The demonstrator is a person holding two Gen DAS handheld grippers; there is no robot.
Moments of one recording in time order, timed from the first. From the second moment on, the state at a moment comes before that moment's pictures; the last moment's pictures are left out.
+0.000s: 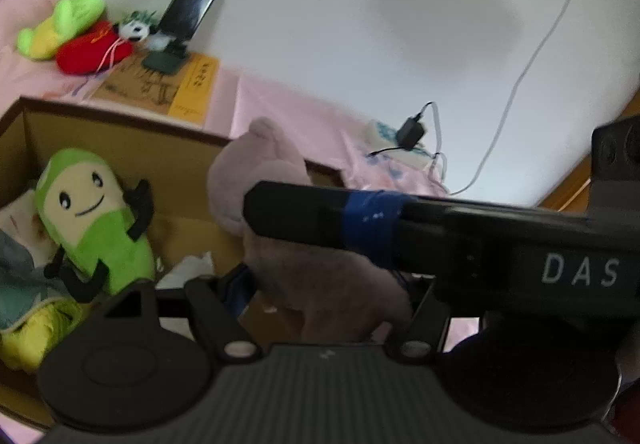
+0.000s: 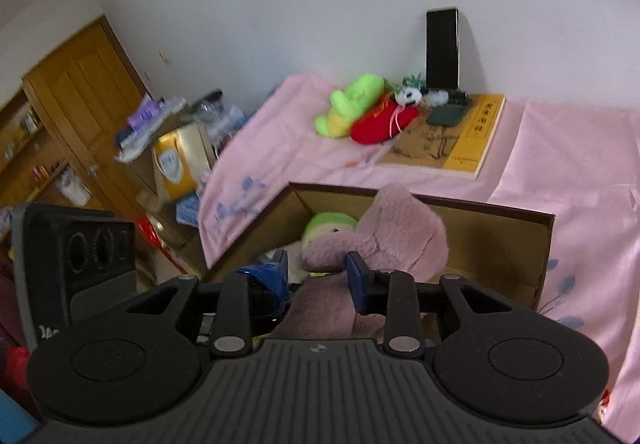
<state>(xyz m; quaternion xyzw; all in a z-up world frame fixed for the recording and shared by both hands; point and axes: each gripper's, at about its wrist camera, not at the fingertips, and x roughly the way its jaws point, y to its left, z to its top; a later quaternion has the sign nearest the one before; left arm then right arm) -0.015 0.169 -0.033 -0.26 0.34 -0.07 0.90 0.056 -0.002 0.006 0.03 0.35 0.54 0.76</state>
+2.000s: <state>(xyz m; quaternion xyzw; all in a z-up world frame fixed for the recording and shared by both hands) -0.038 0.154 -0.011 -0.06 0.38 -0.21 0.90 -0.007 -0.122 -0.011 0.08 0.31 0.20 0.92</state>
